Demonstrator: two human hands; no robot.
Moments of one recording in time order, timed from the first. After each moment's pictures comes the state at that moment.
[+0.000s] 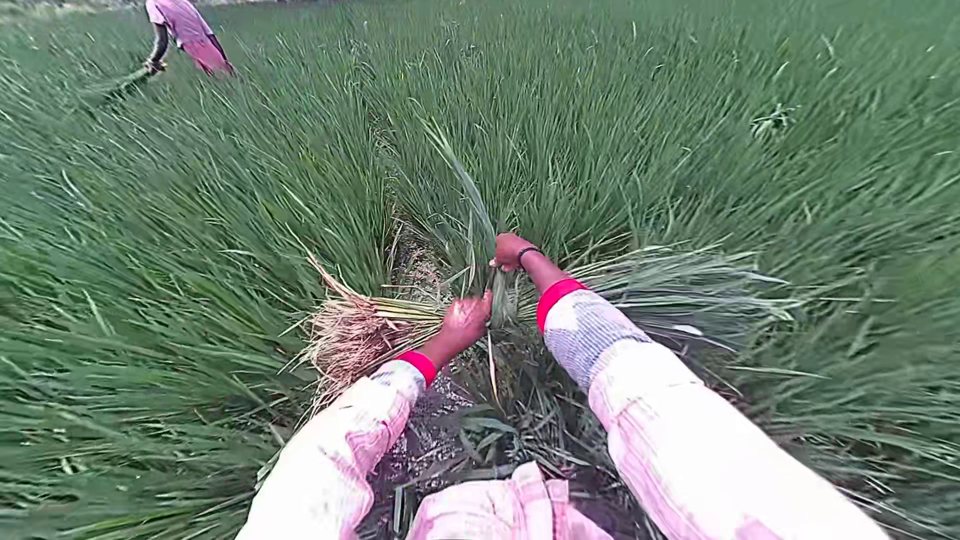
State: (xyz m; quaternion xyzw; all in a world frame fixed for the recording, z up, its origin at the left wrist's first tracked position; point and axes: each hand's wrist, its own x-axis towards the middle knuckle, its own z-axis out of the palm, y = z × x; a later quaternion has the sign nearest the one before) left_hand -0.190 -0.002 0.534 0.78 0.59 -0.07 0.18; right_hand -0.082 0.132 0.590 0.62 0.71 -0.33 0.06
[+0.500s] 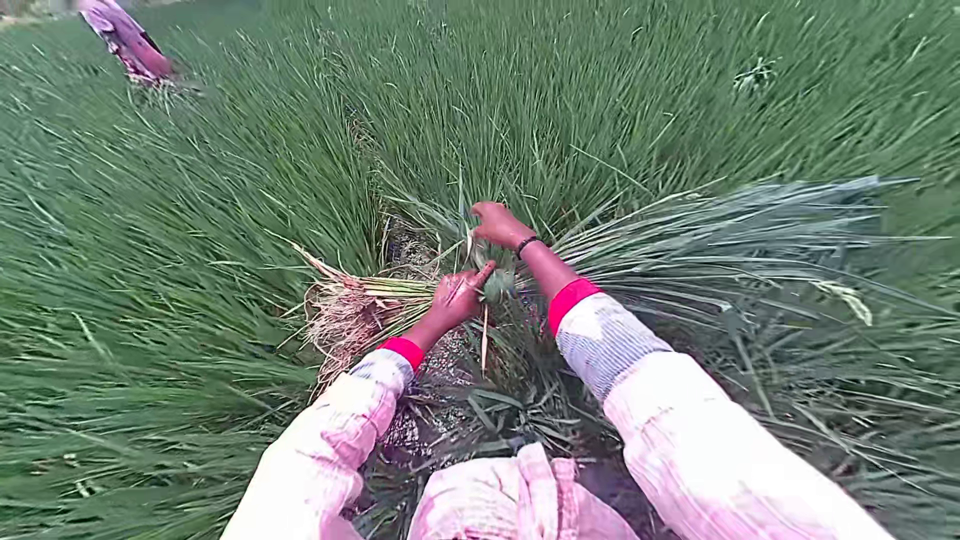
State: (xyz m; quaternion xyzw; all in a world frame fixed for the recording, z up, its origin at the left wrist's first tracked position) left_hand -0.199 0.004 0.554 0.82 0.55 0.02 0.16; right_hand -0.072 0.099 0.616 0.53 0.77 -0.31 -0.15
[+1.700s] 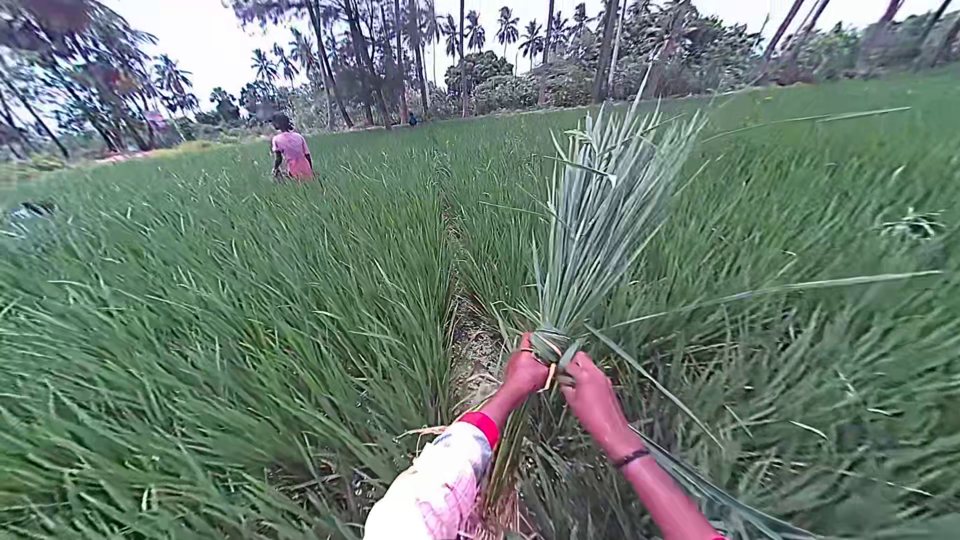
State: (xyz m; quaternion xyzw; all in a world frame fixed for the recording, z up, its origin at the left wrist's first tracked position) left_hand -0.234 0.052 0.556 0.57 0.65 0.32 0.39; right_hand -0.098 0.008 0.592 0.55 0.78 -0.17 -0.25
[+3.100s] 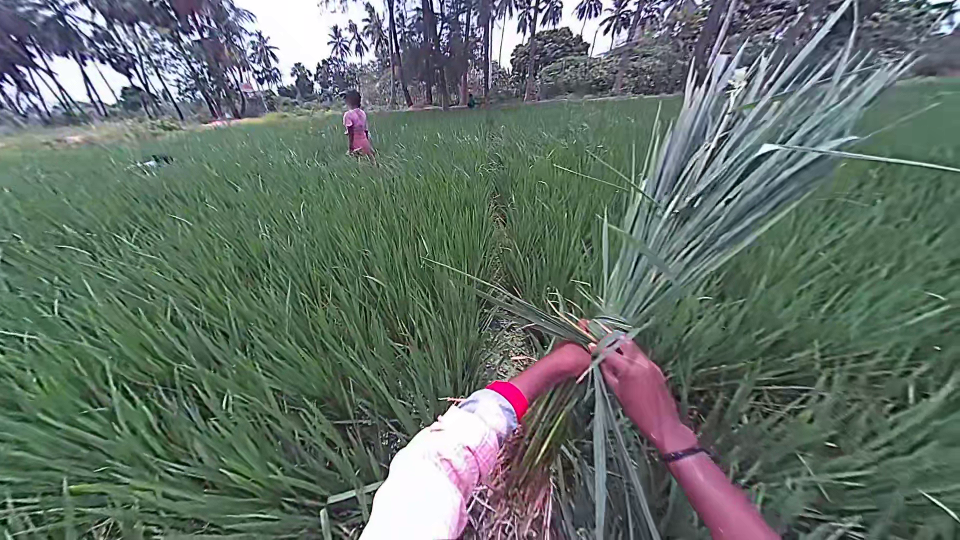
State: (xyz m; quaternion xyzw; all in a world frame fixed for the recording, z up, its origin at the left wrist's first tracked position) left_hand -0.236 0.024 0.618 0.63 0.60 0.23 0.44; right_hand -0.099 0.028 0.587 0.33 0.84 0.03 -0.42
